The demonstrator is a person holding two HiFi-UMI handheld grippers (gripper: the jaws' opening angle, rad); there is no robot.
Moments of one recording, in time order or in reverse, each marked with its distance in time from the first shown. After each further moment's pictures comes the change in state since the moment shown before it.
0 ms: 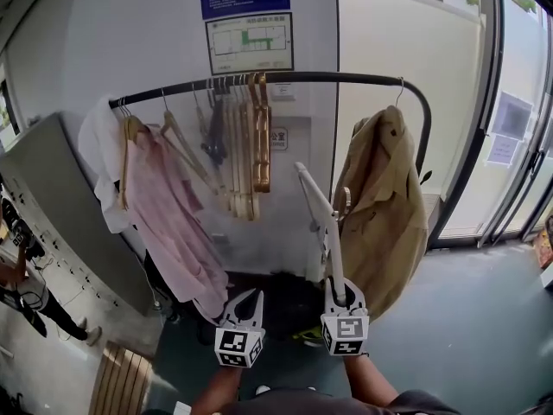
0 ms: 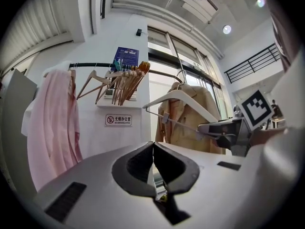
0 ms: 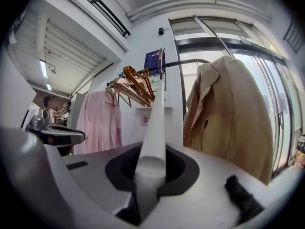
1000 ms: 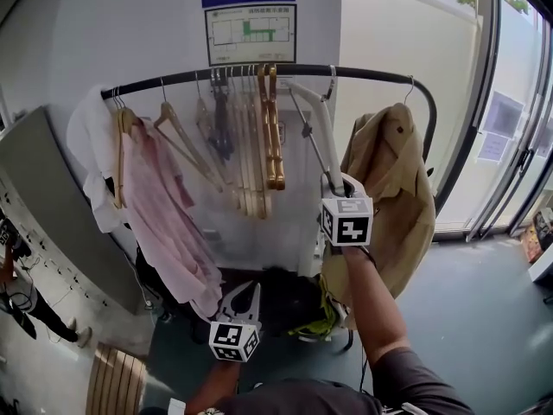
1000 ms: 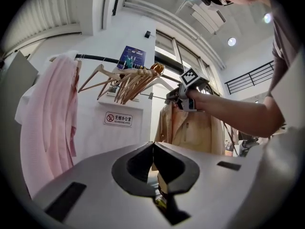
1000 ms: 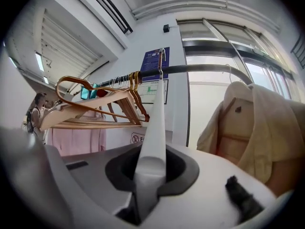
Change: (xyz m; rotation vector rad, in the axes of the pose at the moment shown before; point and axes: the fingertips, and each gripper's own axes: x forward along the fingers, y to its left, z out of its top) left arm 0.007 0.032 0.001 -0.099 -0.039 -0.062; right arm 0.158 -0.037 0.181 -0.065 -0.023 -0.042
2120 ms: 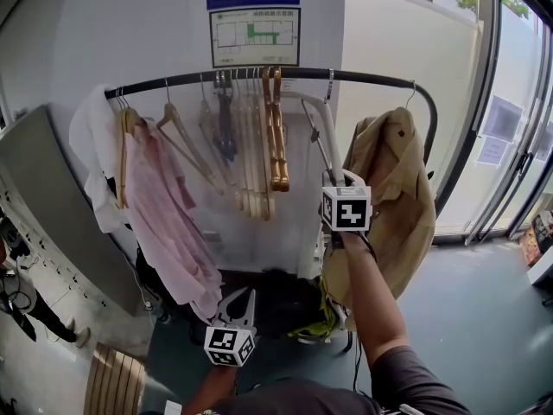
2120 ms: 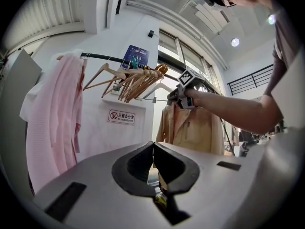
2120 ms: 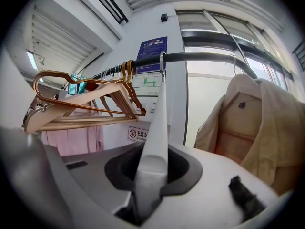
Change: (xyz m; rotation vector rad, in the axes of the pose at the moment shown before) left arm -0.017 0.012 -0.008 -0.026 0.017 0.019; right arm 0.023 -0.008 -0.007 0.020 0.115 -0.019
